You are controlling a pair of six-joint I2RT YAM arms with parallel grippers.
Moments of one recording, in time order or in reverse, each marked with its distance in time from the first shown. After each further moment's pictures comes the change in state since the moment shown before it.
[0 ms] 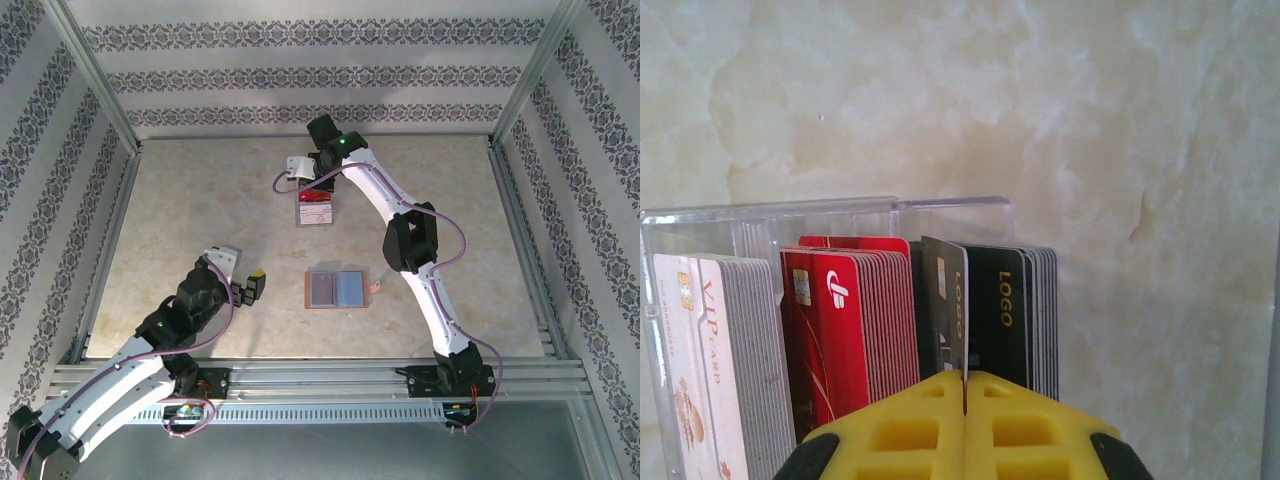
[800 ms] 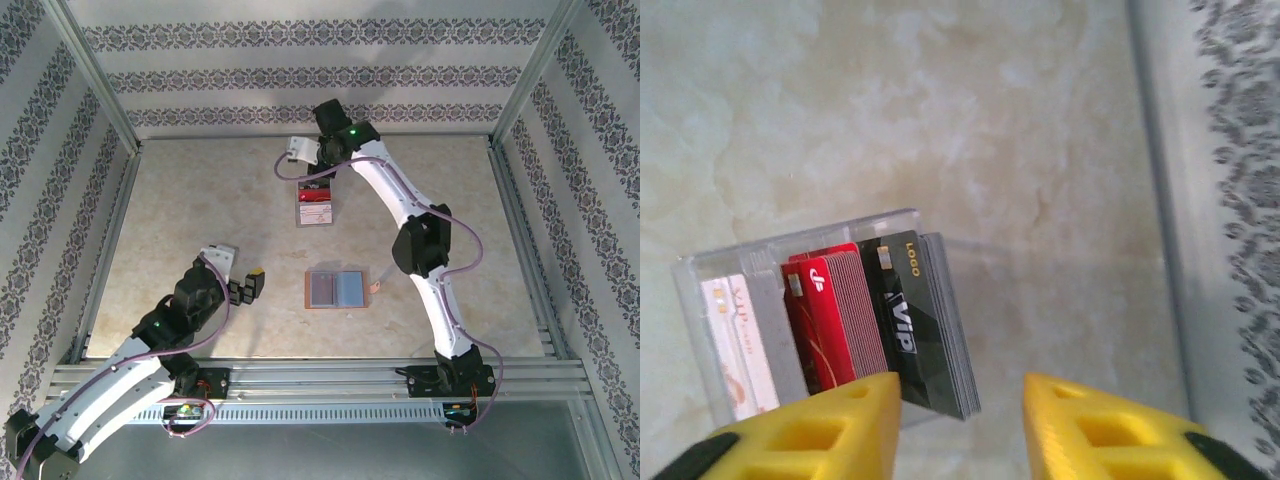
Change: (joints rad) left arm 0.000 -0.014 0.043 -0.051 0.000 -0.046; right arm 0.007 -0.191 -0.071 0.024 0.012 0.180
